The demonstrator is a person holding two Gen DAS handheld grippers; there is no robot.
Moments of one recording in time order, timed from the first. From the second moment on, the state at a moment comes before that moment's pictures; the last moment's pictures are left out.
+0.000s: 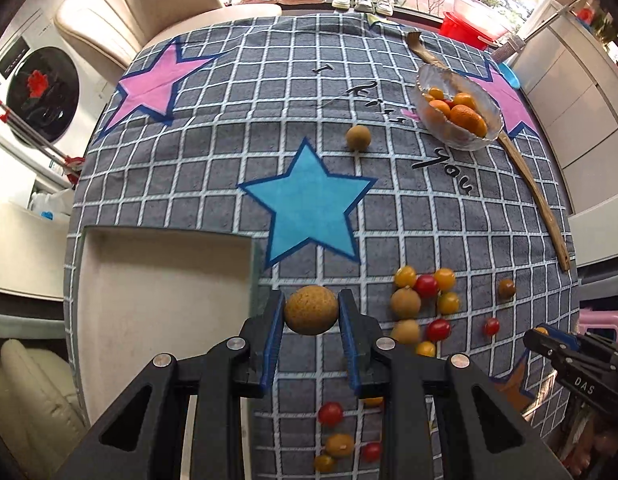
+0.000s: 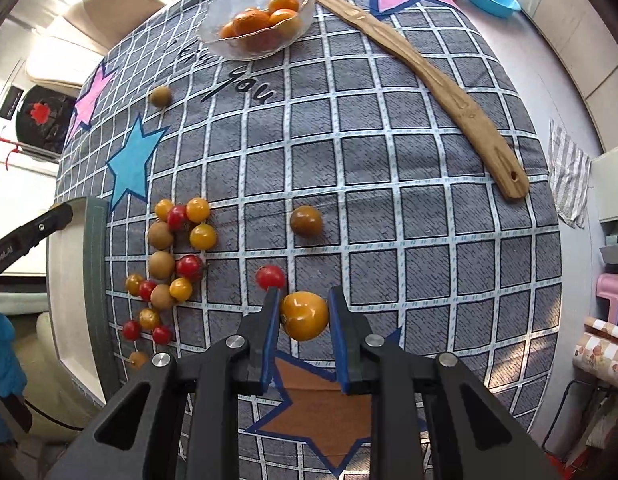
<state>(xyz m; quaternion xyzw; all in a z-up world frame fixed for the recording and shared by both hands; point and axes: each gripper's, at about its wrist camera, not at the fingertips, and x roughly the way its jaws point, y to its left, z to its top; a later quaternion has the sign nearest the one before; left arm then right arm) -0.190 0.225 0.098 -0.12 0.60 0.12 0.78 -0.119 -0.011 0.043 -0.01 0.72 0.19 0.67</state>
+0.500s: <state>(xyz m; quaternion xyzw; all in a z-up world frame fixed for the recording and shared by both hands) -0.334 0.324 0.052 -0.11 0.65 0.16 0.73 -0.208 0.132 0.073 0.00 0.72 0.27 0.64</state>
